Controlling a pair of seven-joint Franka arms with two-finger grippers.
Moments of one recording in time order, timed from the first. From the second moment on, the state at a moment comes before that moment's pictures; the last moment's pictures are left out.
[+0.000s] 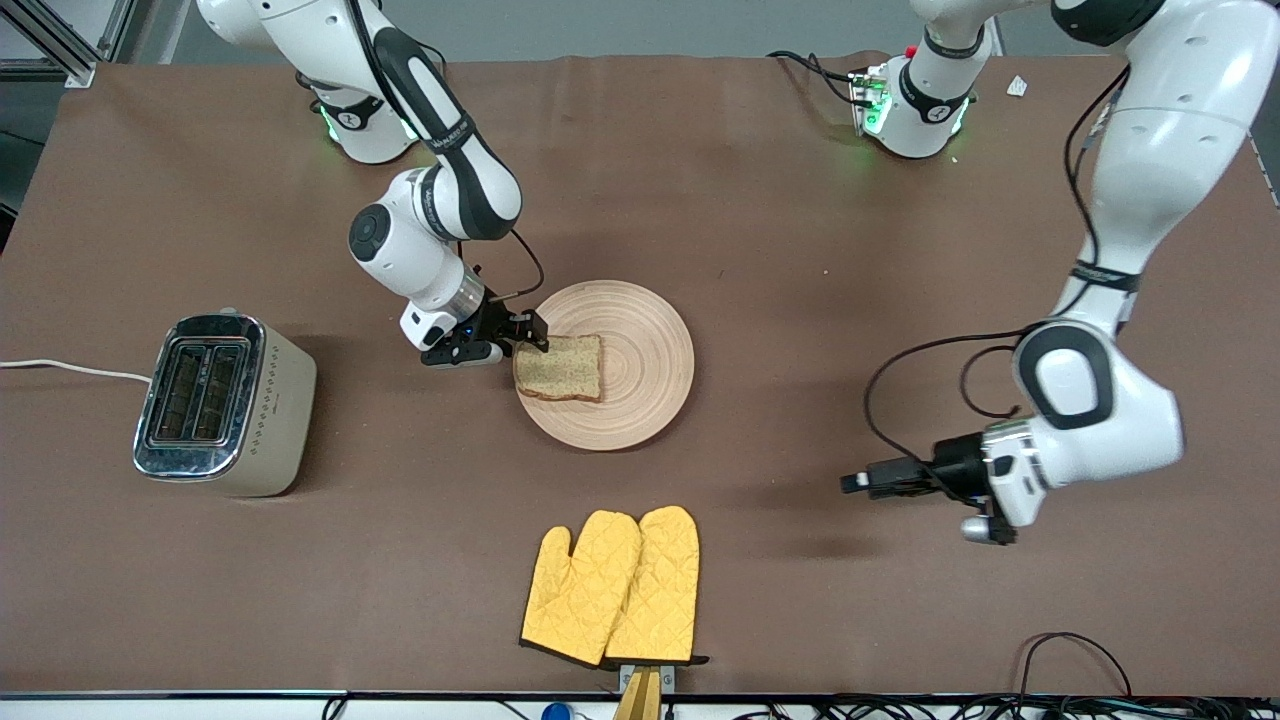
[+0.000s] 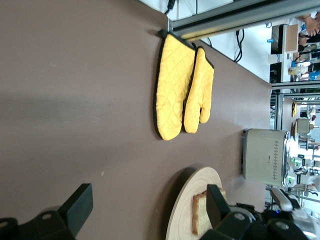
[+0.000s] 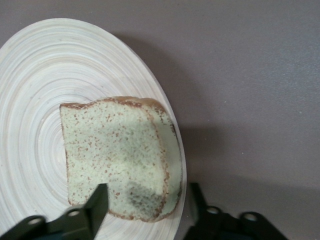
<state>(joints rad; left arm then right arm) 0.27 0.72 -0.46 -1.49 -0.74 2.19 0.33 0.62 0.35 -0.04 -2.26 0.86 2.77 -0.15</state>
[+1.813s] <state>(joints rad) 0.35 0.06 -0.32 -1.45 -0.07 1.50 -0.01 0.58 0.32 -0.06 -2.24 0.86 2.66 -0.16</state>
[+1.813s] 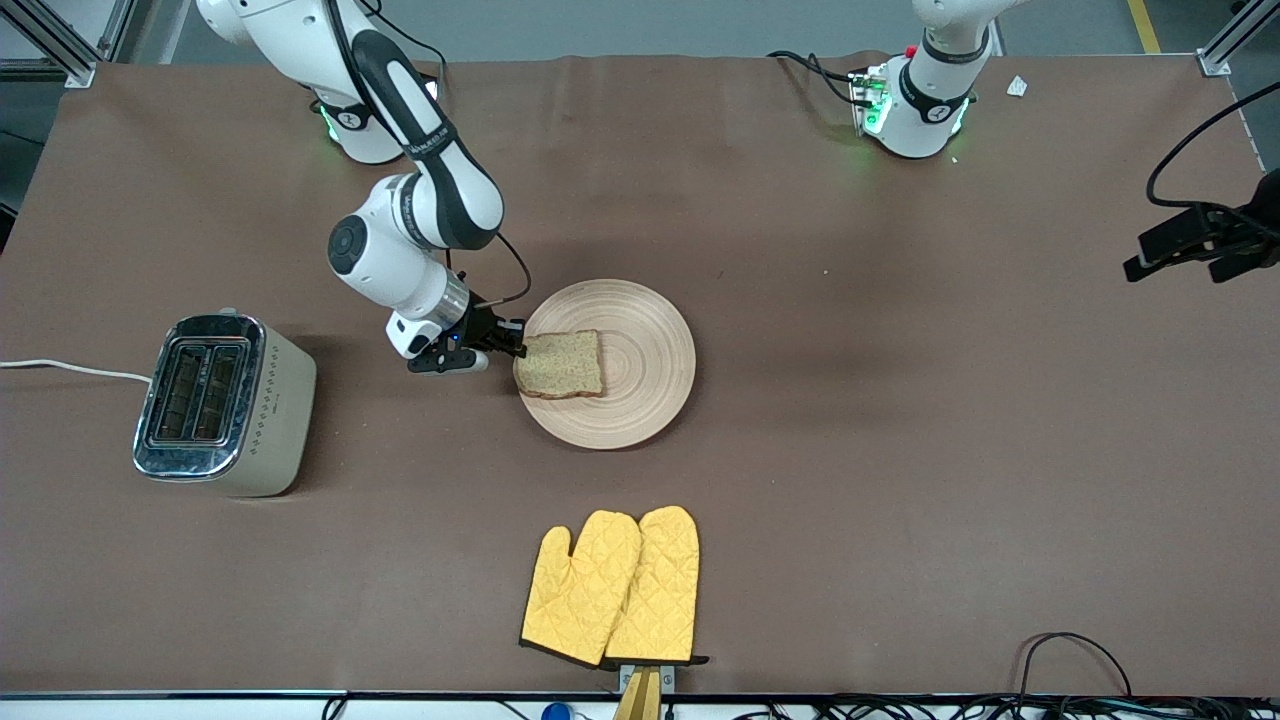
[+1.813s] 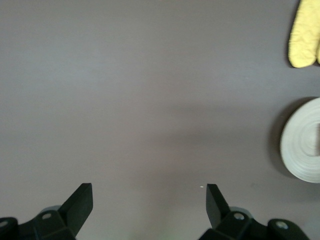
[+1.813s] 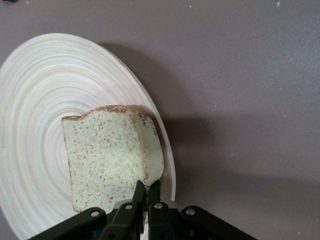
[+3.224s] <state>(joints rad) 0.02 -0.08 -0.09 -1.58 0.03 1.50 -0.11 0.42 0.24 -0.38 -1.65 -0.22 1.74 -0.14</state>
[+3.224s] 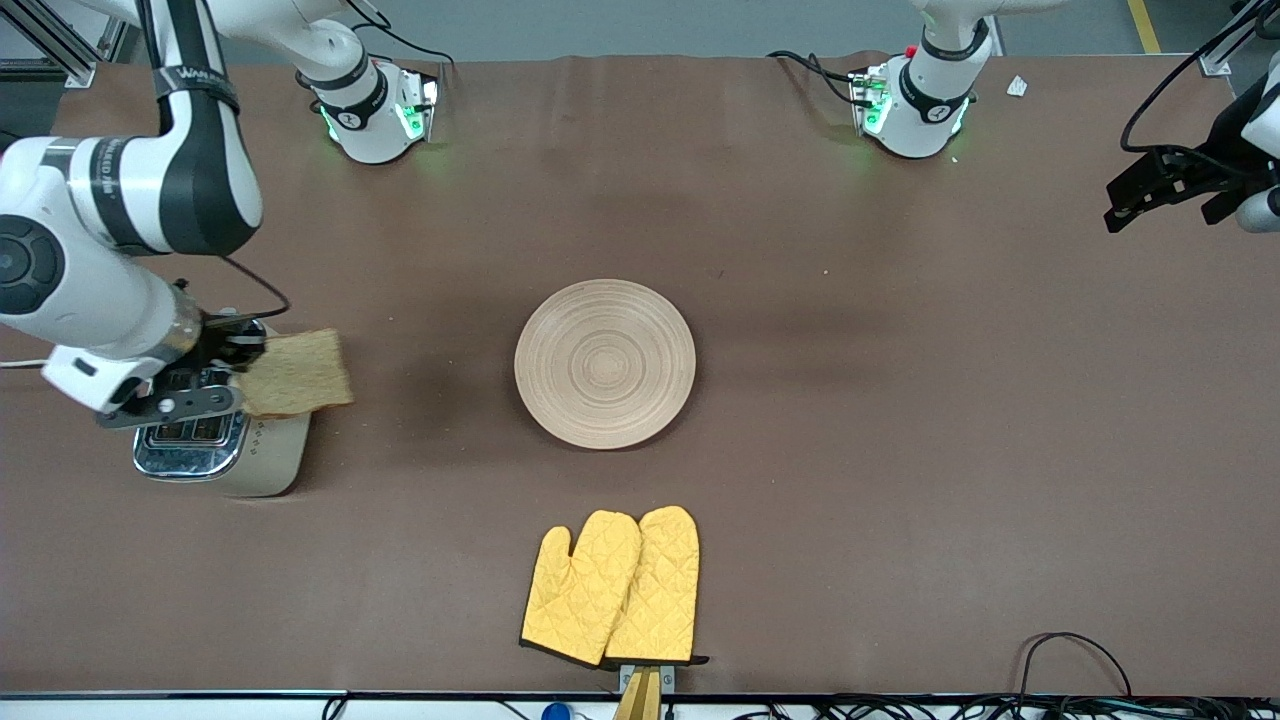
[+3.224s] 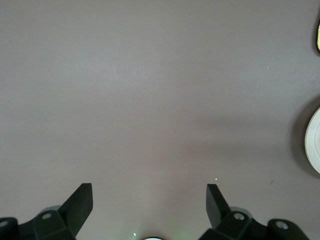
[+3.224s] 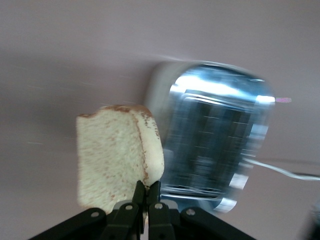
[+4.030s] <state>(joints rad) 0.02 -0.09 -0.09 -1.59 0.03 1.50 -0.11 0.40 0.25 -0.38 -1.62 -0.59 1.74 -0.07</state>
